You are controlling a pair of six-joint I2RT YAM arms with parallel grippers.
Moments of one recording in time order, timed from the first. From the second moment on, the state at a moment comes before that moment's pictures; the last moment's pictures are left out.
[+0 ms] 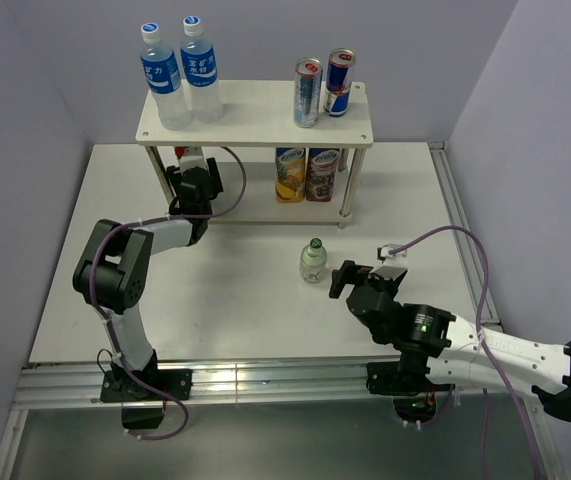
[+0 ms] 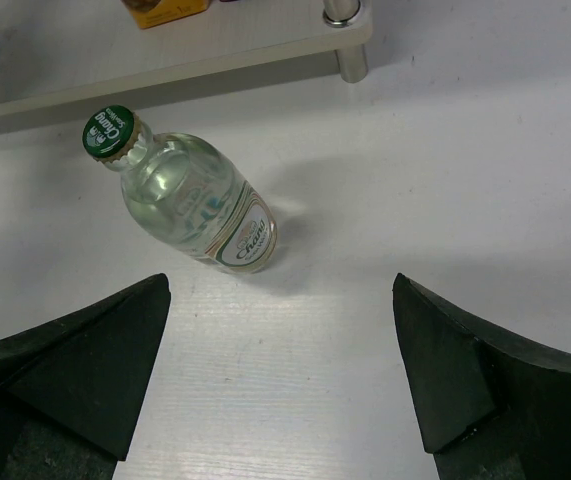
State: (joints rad) left arm -0.34 1.86 1.03 0.62 -0.54 -0.19; right arm 1.15 0.64 0.50 -0.49 0.96 0.85
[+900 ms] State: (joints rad) left arm -0.47 1.55 0.81 0.62 -0.72 -0.22; right arm 1.15 0.55 0.48 -0.49 0.95 0.85
